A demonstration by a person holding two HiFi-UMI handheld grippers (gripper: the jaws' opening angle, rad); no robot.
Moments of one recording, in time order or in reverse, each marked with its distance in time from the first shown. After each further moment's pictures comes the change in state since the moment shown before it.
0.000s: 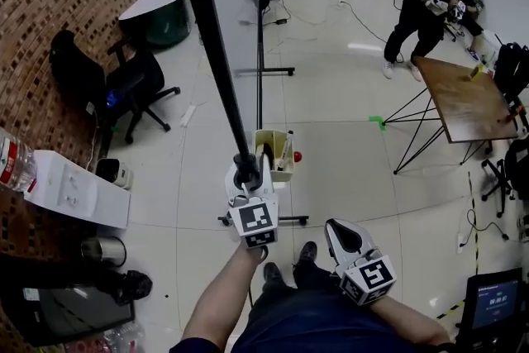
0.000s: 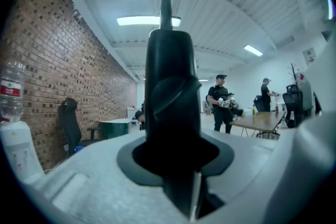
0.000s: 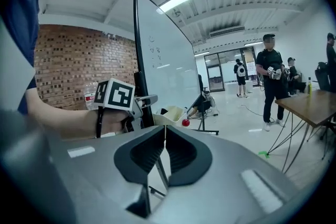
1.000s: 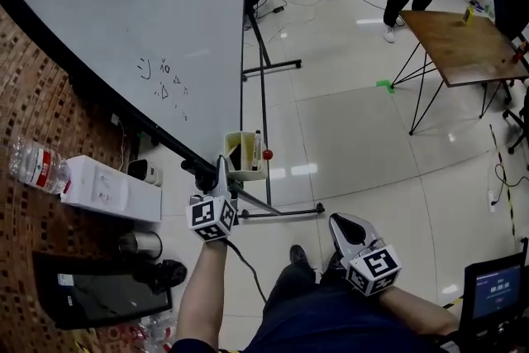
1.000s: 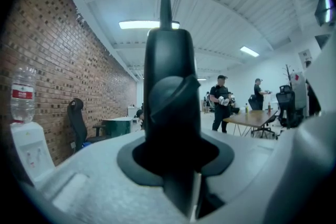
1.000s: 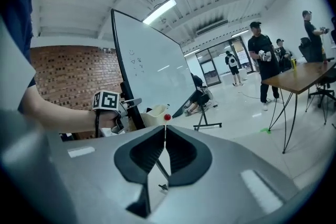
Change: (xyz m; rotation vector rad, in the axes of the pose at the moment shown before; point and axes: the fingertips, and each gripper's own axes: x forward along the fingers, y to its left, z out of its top) left arm -0.117 0.022 0.000 -0.009 0.020 -0.020; right arm -0.127 0.011 -0.052 0.181 -0.005 0.027
